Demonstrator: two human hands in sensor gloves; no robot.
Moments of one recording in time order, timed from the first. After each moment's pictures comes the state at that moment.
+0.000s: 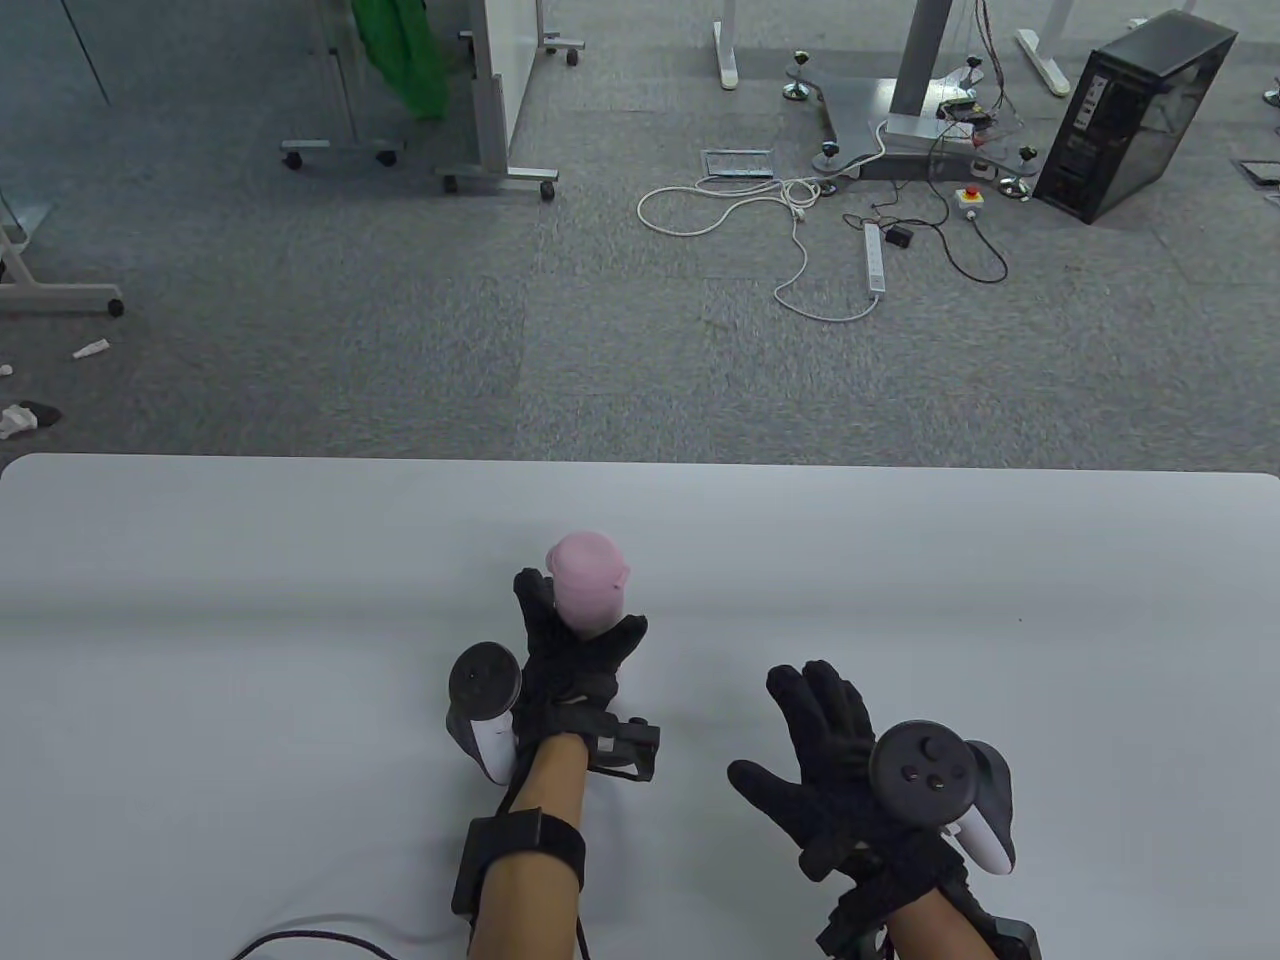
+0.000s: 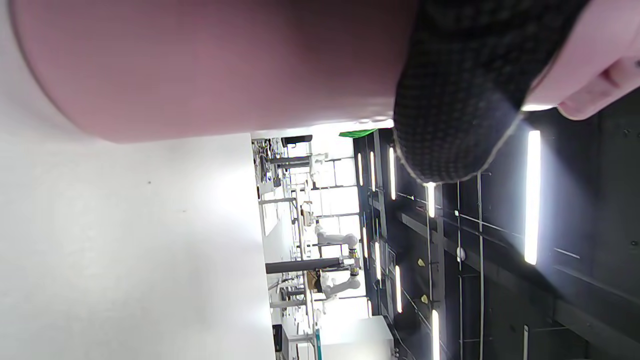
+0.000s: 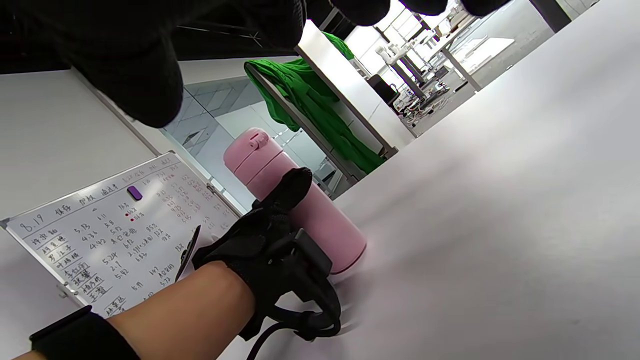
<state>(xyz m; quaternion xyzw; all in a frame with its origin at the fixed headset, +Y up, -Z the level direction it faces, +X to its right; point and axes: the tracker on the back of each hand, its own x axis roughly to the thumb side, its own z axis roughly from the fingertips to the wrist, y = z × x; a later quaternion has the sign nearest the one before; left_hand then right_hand) -0.123 -0.795 -0.389 0.07 0.06 0.66 0.74 0.175 -0.675 -0.264 0.17 0.05 0.90 0.39</state>
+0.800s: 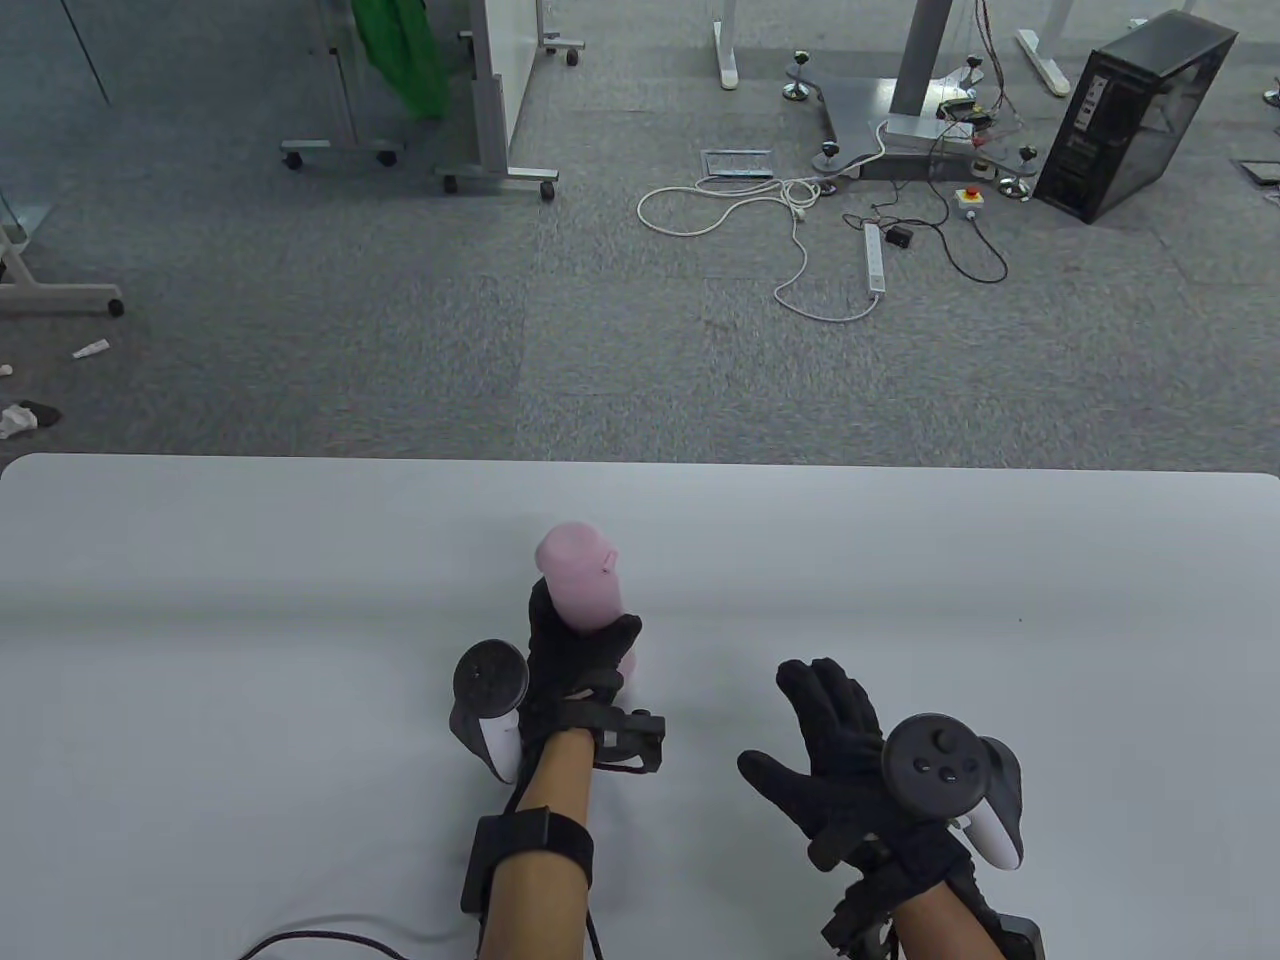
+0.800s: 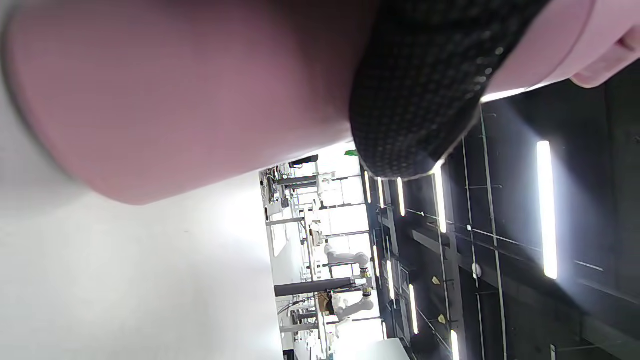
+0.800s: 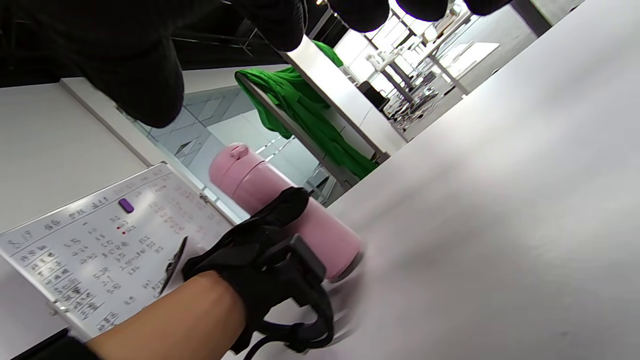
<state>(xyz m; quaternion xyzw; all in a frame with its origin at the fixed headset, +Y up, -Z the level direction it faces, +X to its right) -0.120 -0.789 -0.387 0.09 0.09 0.65 0.75 0.187 -0.677 -0.270 0.14 0.05 0.90 0.40</state>
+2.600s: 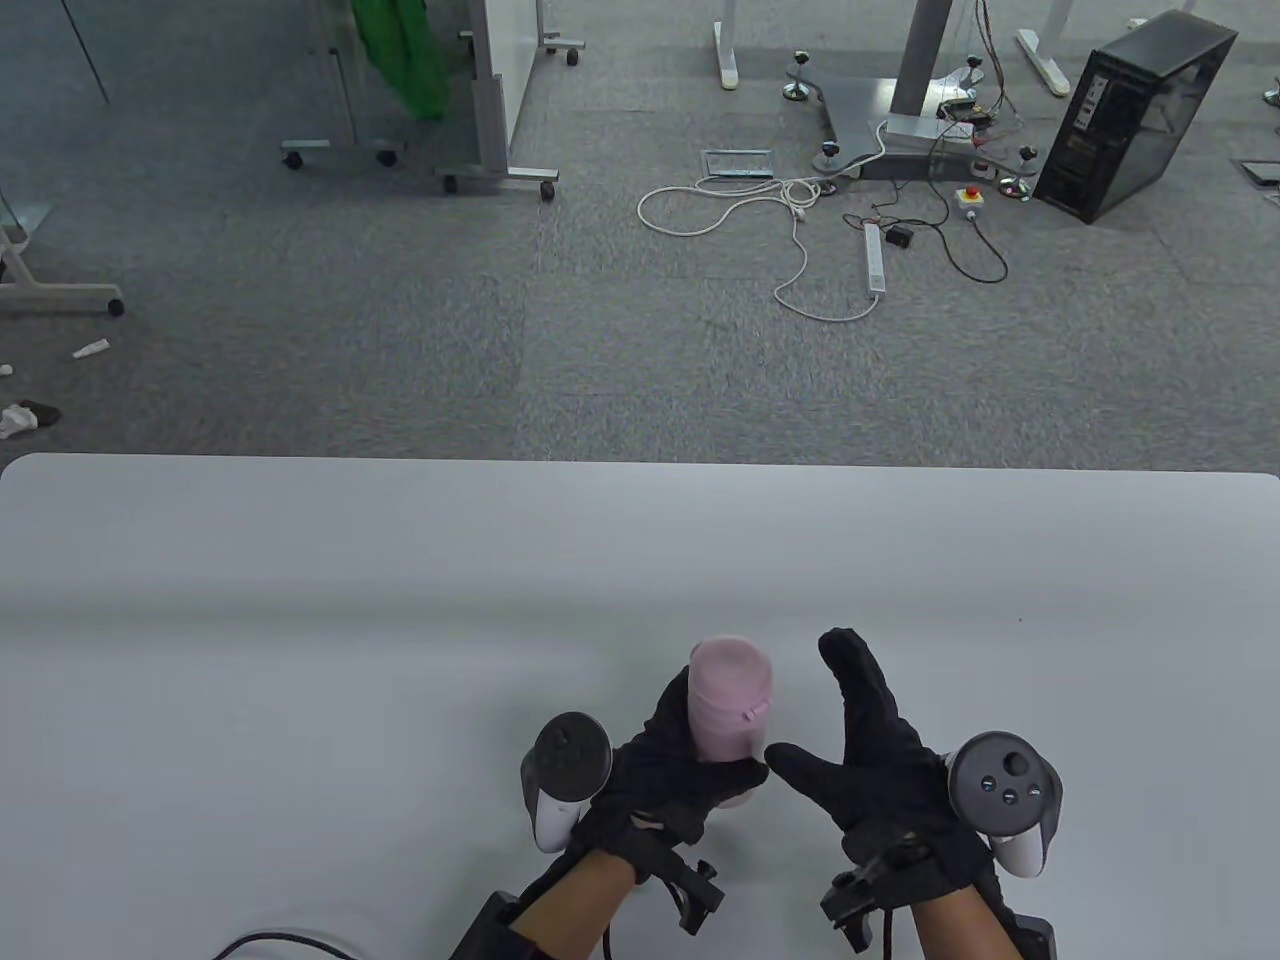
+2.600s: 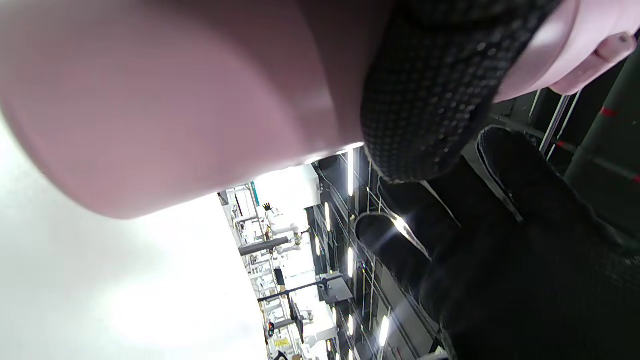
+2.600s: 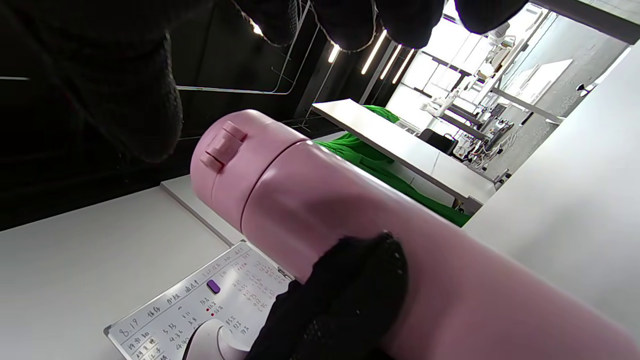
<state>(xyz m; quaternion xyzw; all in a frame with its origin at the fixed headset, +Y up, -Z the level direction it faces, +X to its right) -0.041 -0.761 -0.305 -0.03 -0.22 0.63 0.74 0.202 -0.670 -0.268 0.20 -0.08 0.83 0.52</state>
